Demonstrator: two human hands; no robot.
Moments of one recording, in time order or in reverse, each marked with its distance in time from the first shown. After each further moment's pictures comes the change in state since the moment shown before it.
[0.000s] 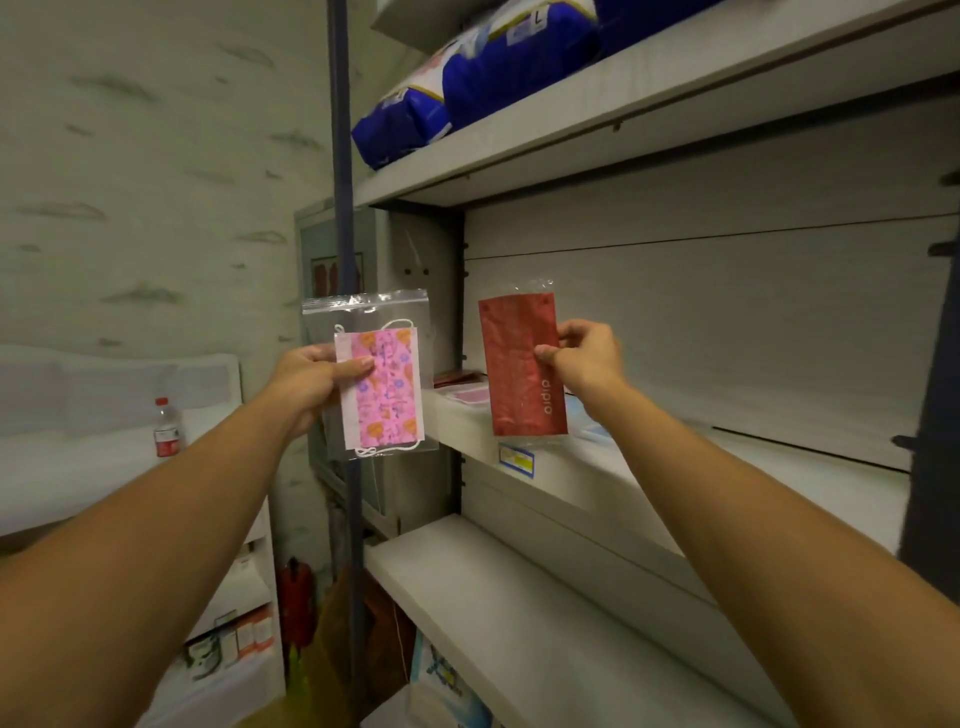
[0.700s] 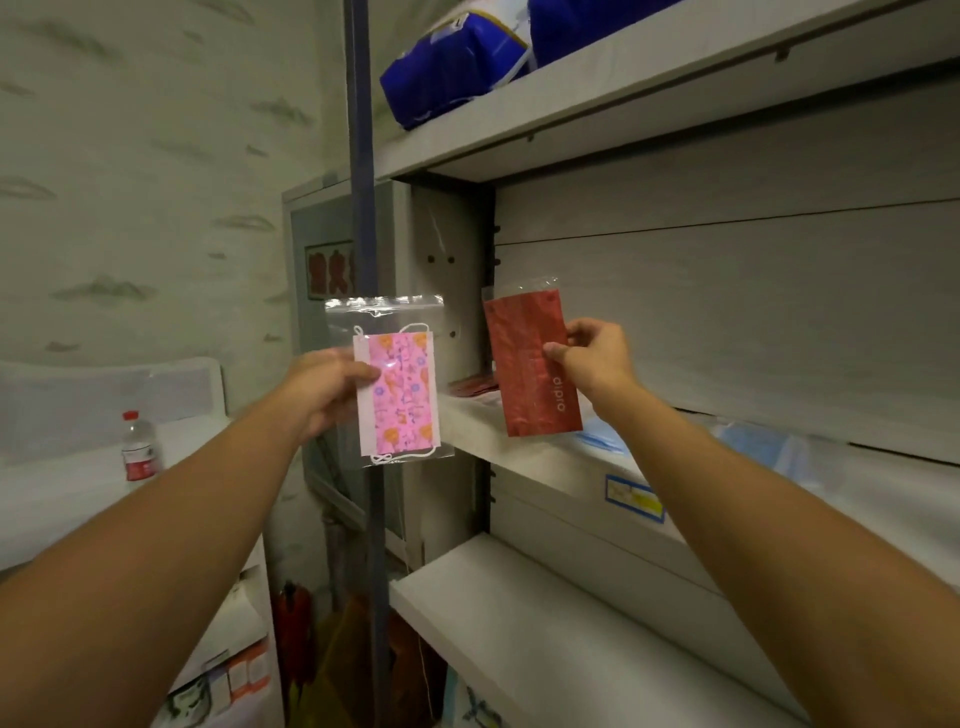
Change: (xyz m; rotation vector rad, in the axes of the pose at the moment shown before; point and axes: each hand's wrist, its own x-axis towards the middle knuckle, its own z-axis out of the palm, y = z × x) left_hand 0.163 -0.053 -0.070 -0.051 -0.105 -0.089; right_hand 0.080 0.028 0.145 0.016 0.049 0.023
